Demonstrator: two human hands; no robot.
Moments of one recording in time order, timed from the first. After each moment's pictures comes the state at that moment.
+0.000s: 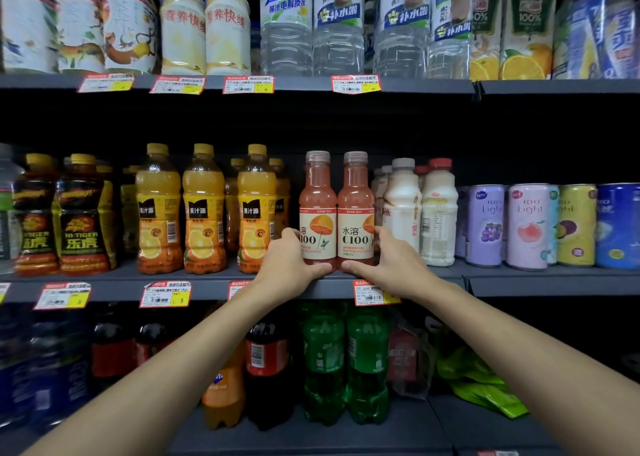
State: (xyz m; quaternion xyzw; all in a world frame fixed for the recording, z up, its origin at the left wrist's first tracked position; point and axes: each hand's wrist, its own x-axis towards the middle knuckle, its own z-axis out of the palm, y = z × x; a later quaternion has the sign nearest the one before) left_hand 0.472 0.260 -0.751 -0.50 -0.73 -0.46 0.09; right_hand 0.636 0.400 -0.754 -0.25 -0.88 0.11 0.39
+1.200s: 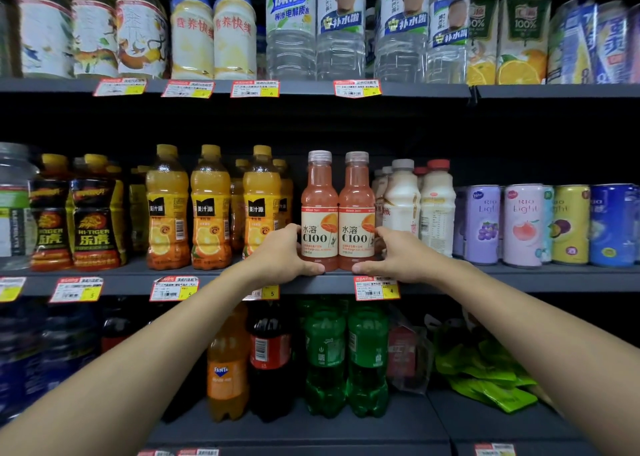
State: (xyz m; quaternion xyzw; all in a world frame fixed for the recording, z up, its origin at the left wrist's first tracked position) left_hand 0.458 0.243 -0.731 -0.56 -0.75 -0.36 0.05; right_hand 0.650 0.410 -0.732 -0.22 -0.93 0.12 0.28
